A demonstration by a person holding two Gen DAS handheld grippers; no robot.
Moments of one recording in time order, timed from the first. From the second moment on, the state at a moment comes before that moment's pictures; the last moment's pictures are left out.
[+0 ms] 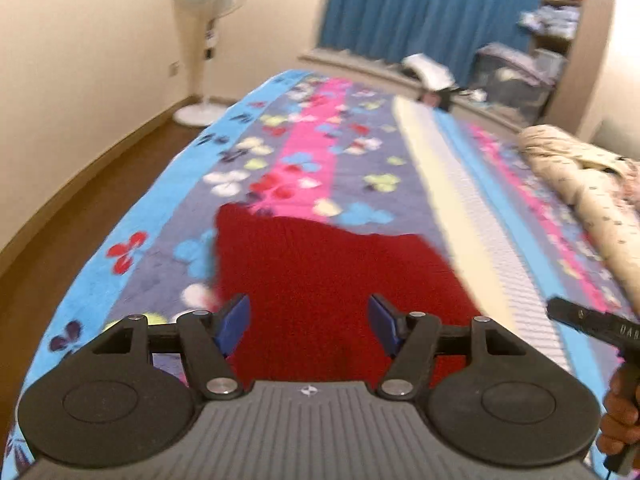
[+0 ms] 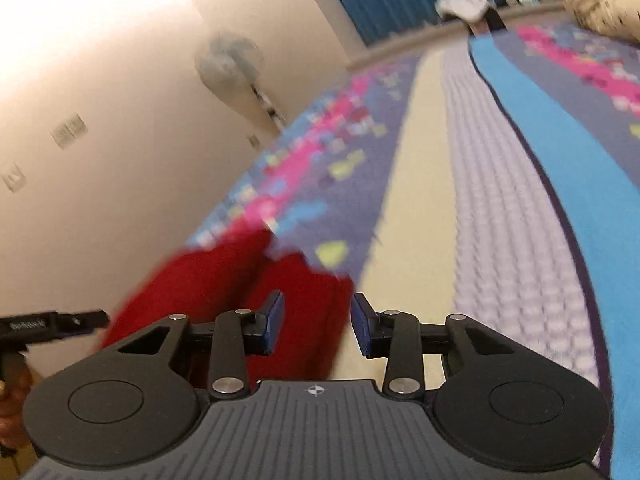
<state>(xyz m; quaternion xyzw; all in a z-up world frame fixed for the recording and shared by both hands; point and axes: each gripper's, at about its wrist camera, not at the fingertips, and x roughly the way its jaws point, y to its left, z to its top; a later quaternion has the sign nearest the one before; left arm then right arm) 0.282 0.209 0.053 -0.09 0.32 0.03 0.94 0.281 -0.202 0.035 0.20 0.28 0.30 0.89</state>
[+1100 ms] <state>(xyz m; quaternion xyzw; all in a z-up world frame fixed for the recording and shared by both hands) 0.148 0.102 0.085 0.07 0.30 0.05 0.95 0.133 -0.226 0.077 0.04 0.23 0.24 0.94</state>
